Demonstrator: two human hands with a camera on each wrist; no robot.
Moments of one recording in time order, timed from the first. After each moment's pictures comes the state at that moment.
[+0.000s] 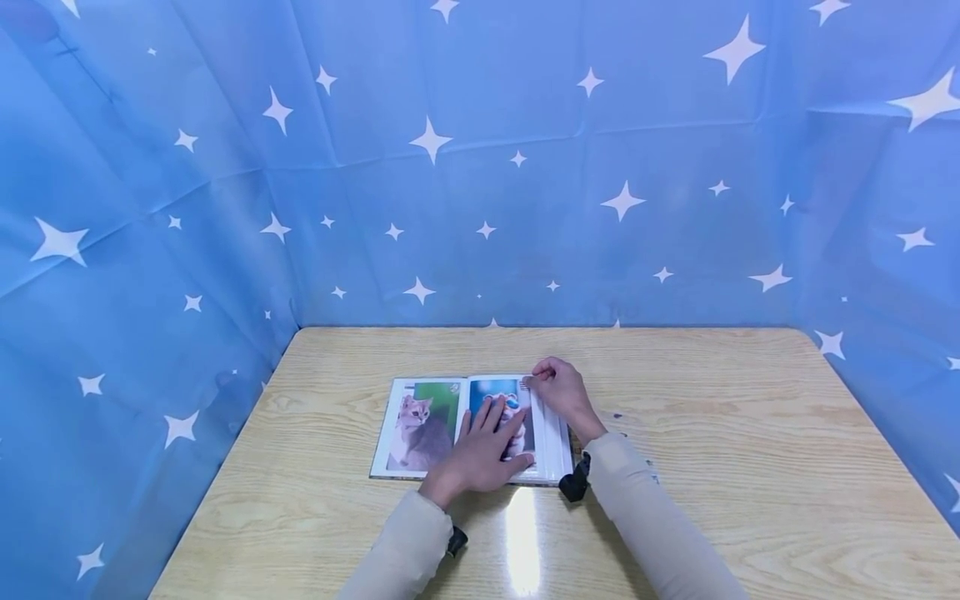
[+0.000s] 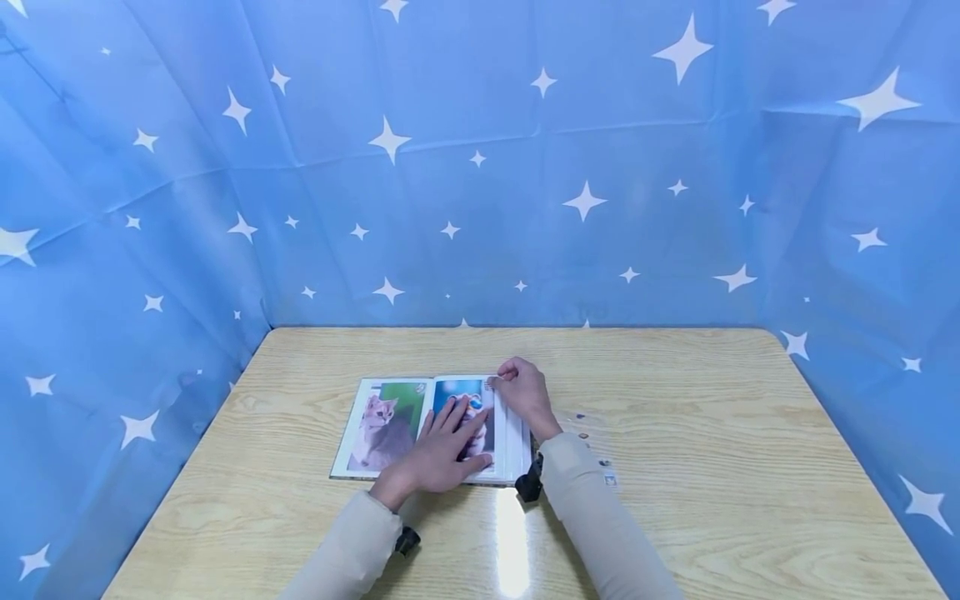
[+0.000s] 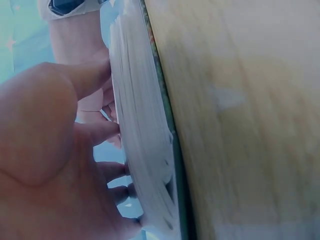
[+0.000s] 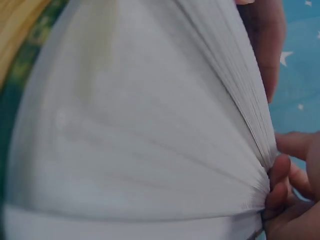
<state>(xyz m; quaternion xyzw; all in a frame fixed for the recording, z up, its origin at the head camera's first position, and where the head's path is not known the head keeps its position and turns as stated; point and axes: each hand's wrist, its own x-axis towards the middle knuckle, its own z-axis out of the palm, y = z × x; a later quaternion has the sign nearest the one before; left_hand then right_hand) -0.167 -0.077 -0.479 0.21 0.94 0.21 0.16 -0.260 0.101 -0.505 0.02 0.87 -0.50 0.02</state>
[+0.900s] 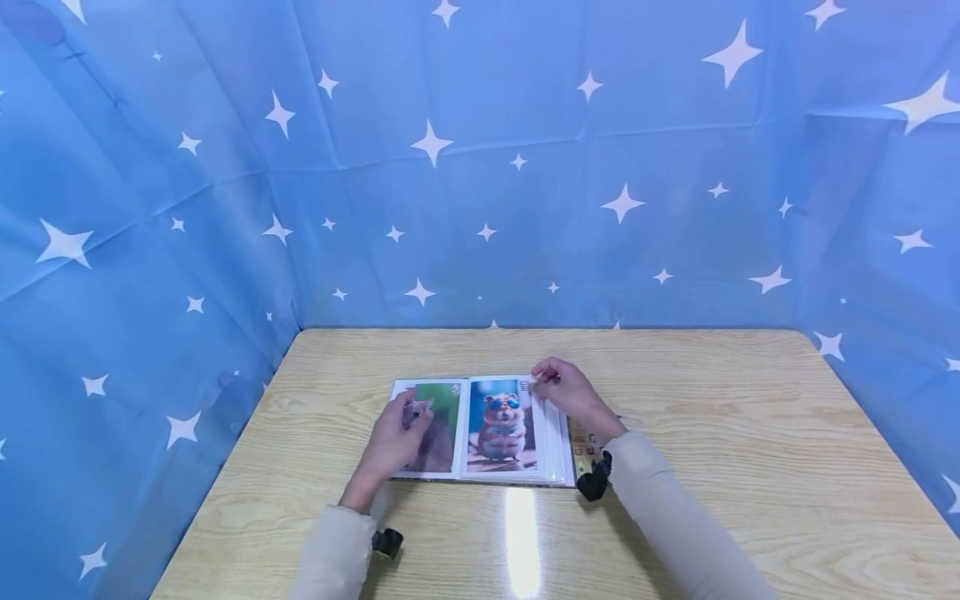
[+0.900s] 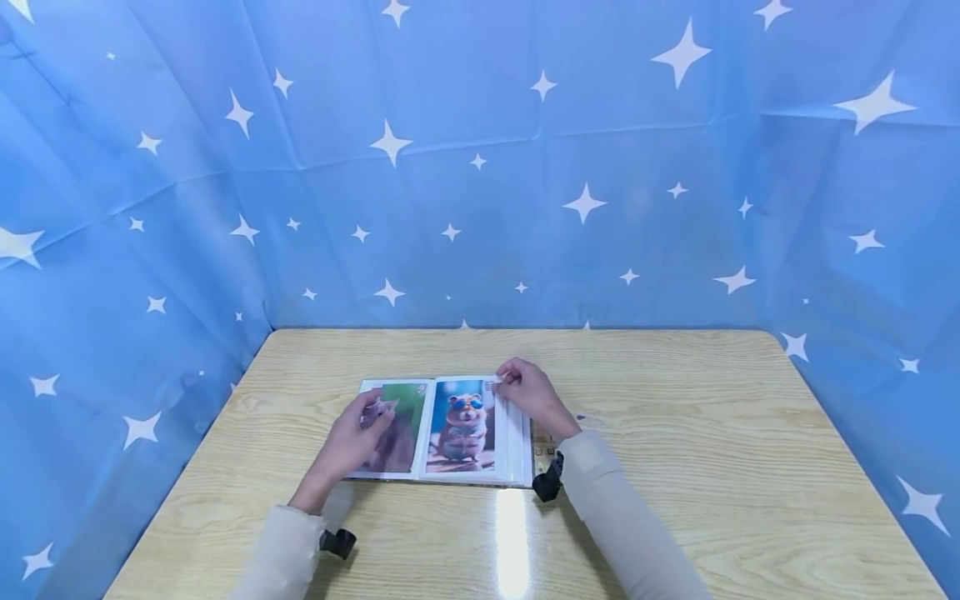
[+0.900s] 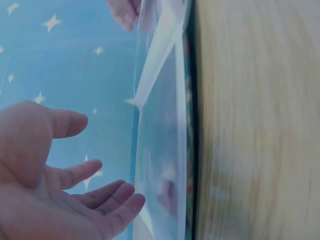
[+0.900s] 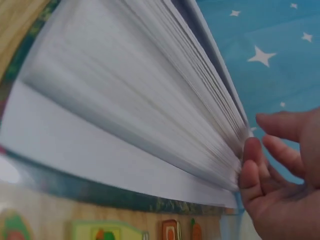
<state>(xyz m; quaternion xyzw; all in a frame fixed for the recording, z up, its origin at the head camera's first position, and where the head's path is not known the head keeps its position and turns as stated) -0.171 -0.181 -0.478 0.00 0.88 0.47 0.01 -0.256 0.123 -0.495 -0.07 0.84 -0.52 0.13</state>
